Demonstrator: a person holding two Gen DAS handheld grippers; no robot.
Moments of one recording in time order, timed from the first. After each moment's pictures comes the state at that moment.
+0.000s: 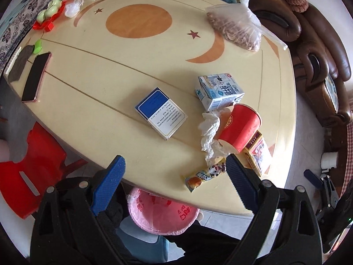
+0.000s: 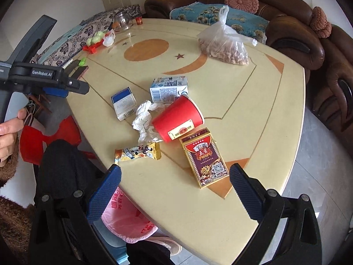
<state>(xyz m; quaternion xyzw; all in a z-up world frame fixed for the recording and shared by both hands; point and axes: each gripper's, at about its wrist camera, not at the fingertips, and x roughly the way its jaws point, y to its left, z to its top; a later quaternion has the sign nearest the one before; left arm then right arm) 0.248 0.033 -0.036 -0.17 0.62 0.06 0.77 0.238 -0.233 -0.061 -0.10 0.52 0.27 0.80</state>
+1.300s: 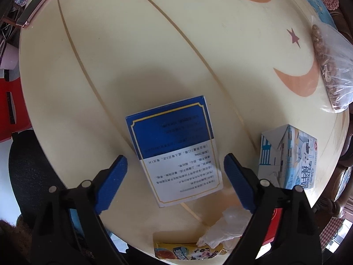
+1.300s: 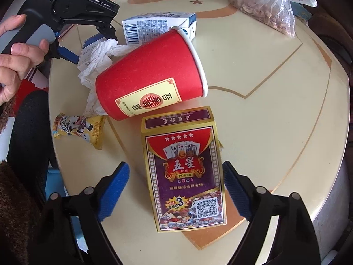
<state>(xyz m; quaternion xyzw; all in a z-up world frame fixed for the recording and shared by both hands) 0.340 0.062 -0.180 -0.33 0.66 0.24 0.63 0.313 -0.221 -0.175 -0.20 0.56 0.33 0.73</state>
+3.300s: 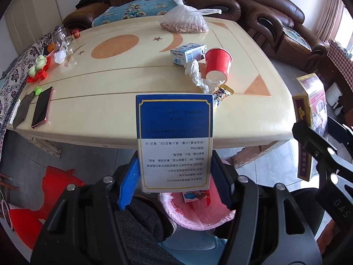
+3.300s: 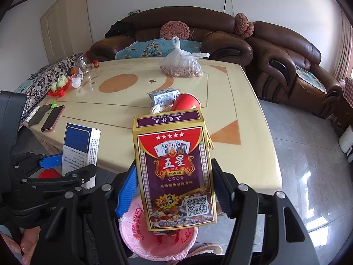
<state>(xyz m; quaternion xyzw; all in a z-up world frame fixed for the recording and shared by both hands) 0.058 0.018 -0.054 0.03 0.50 -0.06 0.86 0.032 -0.149 -0.027 0.01 0.40 0.04 0.92</state>
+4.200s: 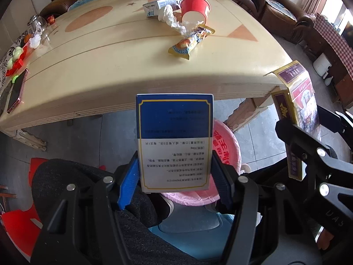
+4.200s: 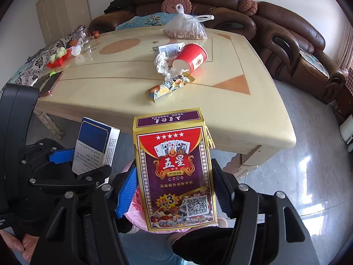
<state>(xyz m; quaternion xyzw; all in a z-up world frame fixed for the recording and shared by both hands) 0.025 0.007 -0.136 0.06 0.55 -0.12 0.82 -0.002 -0.138 -0.108 0.00 0.47 0.04 0.88</state>
